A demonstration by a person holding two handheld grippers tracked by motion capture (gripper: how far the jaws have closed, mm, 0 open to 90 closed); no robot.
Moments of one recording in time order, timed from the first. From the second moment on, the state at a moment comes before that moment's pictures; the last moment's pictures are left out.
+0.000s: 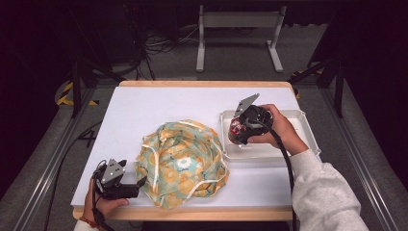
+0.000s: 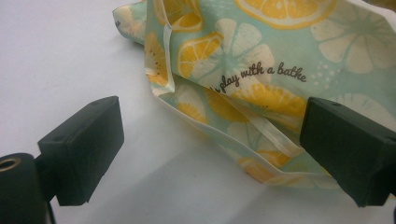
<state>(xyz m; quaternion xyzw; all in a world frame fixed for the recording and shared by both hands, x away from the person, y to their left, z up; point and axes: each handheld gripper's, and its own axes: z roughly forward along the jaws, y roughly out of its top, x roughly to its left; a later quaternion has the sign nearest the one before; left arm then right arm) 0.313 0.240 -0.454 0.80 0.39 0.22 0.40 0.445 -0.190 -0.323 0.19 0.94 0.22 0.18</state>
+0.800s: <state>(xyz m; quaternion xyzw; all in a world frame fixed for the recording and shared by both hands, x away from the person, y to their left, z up) 0.313 0.241 -0.454 0.80 0.39 0.22 0.40 0.473 -0.219 -0.345 0.25 0.93 0.18 0.18</state>
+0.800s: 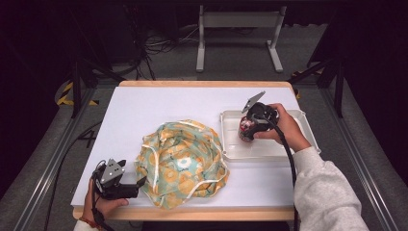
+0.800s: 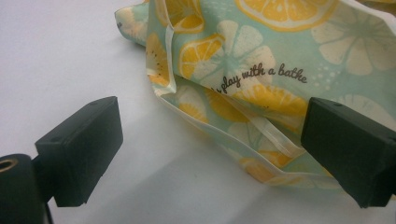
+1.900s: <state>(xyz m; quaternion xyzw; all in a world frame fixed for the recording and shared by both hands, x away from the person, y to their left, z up) 0.314 0.239 -0.455 0.80 0.38 0.21 0.41 0.483 -0.247 -0.362 0.31 0.92 0.16 0.16</state>
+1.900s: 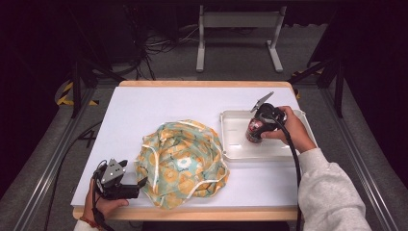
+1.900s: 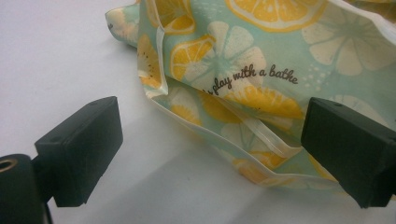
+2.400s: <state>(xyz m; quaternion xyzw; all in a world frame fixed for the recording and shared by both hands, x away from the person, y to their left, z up) 0.314 0.239 -0.455 0.81 0.38 0.21 0.41 0.485 -0.255 -0.367 0.33 0.92 0.18 0.15</state>
